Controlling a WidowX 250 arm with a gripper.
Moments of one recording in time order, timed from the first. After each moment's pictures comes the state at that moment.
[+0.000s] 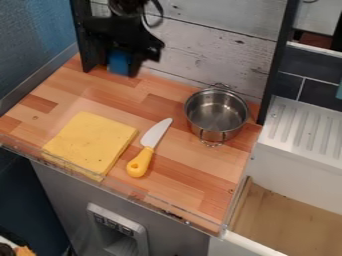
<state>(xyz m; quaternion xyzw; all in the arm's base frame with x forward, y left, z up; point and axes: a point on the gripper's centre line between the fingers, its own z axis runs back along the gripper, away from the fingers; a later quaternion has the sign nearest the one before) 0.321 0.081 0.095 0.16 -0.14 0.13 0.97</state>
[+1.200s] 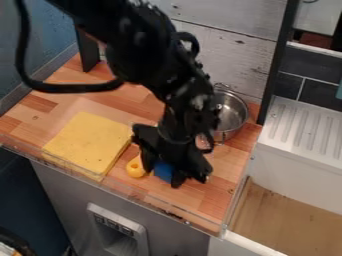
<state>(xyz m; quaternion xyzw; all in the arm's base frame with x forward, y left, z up) 0.253 -0.022 0.013 0.11 -0.10 -0.02 0.99</state>
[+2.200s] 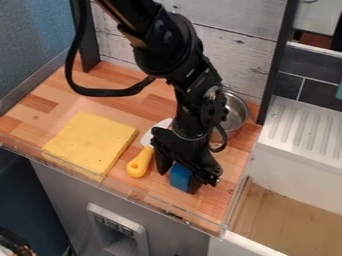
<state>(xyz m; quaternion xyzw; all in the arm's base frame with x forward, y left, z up) 0.271 -0.031 -0.007 0.07 -0.06 -0.08 0.99</state>
